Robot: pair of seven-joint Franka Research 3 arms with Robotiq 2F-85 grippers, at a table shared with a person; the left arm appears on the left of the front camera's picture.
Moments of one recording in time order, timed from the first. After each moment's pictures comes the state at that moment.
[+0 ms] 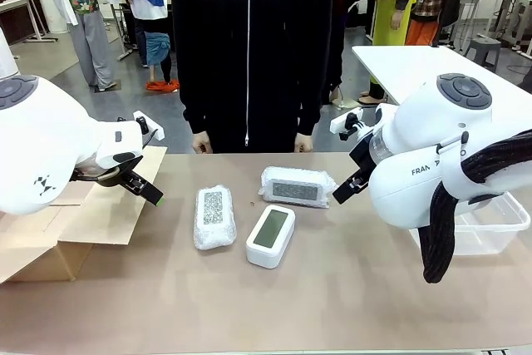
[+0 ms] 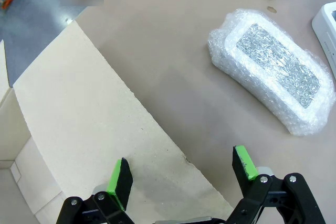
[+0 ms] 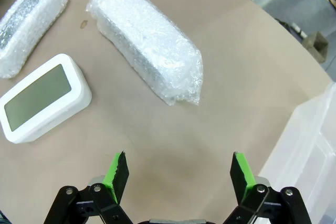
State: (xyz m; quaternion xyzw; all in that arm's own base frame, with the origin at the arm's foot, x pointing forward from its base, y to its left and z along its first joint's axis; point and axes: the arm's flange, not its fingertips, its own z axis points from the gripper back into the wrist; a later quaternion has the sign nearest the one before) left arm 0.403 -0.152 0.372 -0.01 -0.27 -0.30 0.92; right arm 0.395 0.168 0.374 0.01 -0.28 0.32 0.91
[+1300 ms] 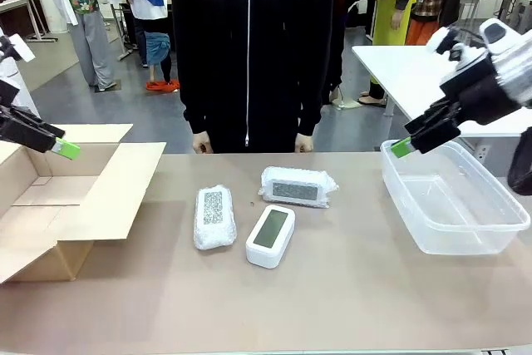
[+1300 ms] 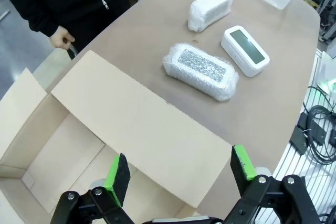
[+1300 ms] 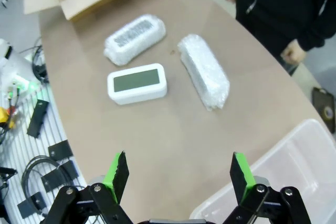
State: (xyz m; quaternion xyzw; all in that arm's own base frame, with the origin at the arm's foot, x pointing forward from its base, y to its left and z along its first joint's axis) left arm 0.342 -0.014 0.514 -0.18 -0.32 -0.38 0.85; right arm 0.339 0.055 0.523 0.18 -0.32 0.45 0.82
